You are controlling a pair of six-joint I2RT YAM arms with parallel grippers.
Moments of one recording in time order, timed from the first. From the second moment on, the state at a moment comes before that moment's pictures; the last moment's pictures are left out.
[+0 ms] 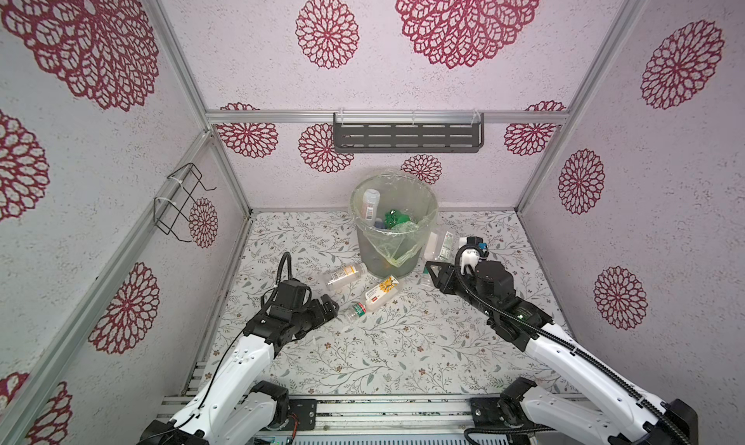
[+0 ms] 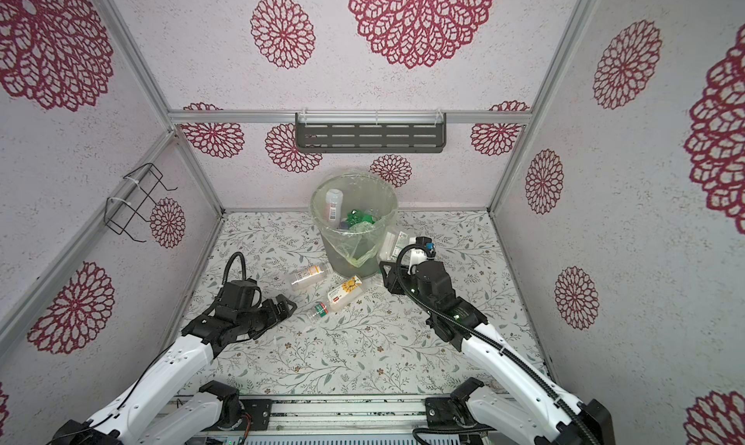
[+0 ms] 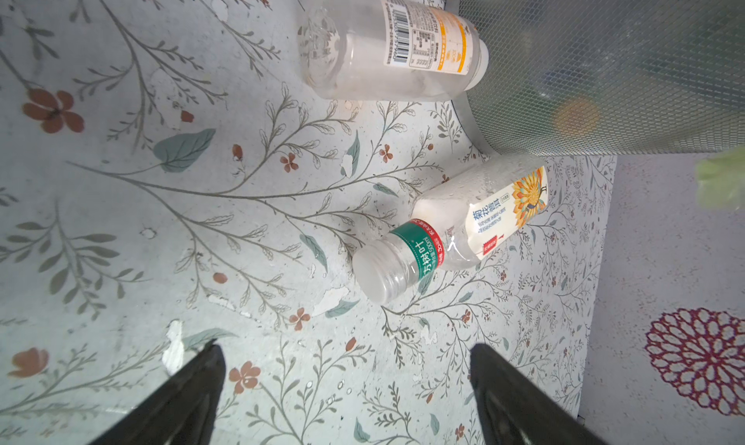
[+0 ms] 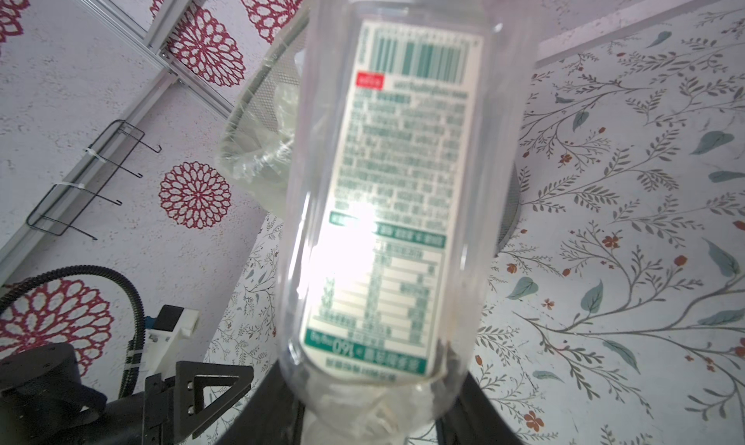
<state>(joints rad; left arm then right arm) -0.30 0.94 0.57 -0.54 0.21 -0.80 0.62 0.95 0.79 -0.15 0.02 0.69</state>
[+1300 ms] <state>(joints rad) -0.30 0.92 0.59 -0.55 0.21 -0.80 0.62 1.10 1.04 -0.15 0.06 0.65</state>
